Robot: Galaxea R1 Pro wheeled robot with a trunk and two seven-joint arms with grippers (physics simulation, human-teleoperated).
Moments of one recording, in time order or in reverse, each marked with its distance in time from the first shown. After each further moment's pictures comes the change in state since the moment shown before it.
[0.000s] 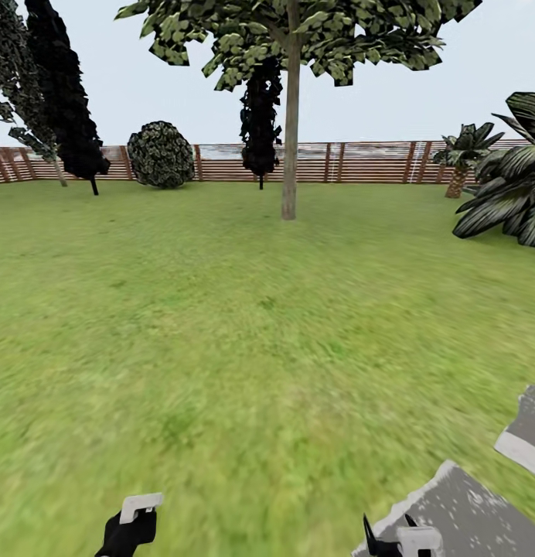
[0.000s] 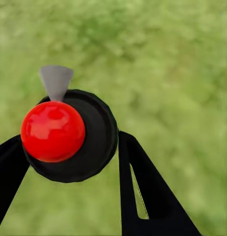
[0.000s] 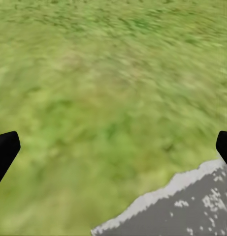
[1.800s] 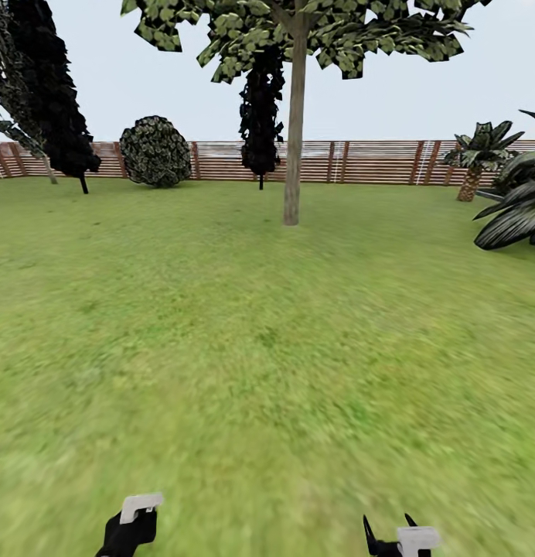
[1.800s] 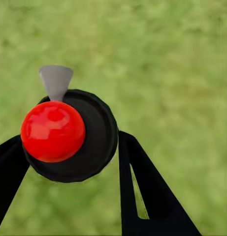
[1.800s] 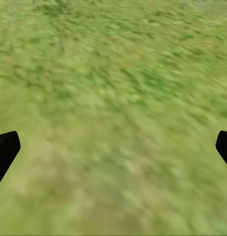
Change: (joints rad) left arm 0.000 -0.001 0.000 0.000 0.000 0.000 0.000; right arm 0.000 0.000 0.001 0.000 0.000 0.000 0.000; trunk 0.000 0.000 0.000
